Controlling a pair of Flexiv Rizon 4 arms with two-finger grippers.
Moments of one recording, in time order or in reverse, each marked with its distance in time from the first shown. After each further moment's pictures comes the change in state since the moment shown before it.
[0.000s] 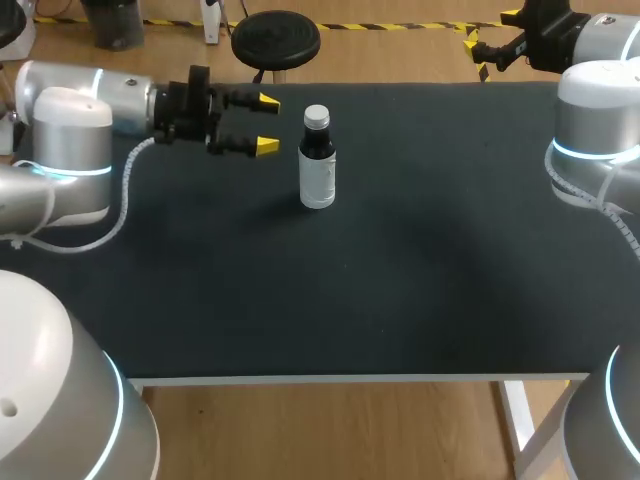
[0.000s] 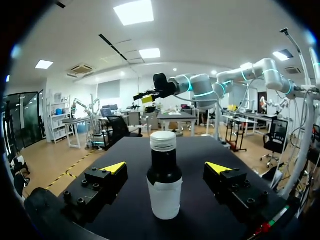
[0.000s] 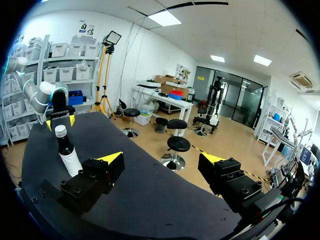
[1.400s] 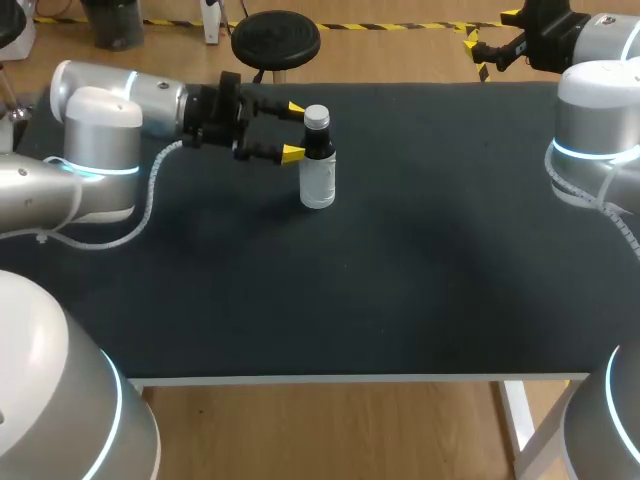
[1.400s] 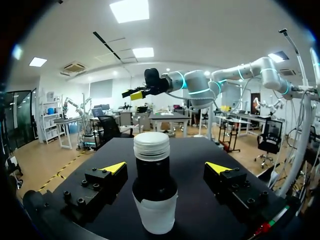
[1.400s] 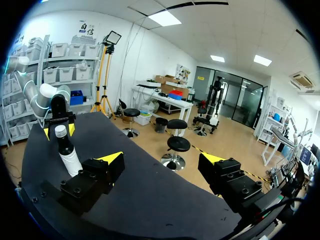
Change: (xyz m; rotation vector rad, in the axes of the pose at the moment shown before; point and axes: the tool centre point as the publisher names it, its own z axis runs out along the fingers) left arm 0.013 0.001 0.045 0.009 0.078 -0.007; right arm 0.000 0.000 0.000 0.000 0.000 0.000
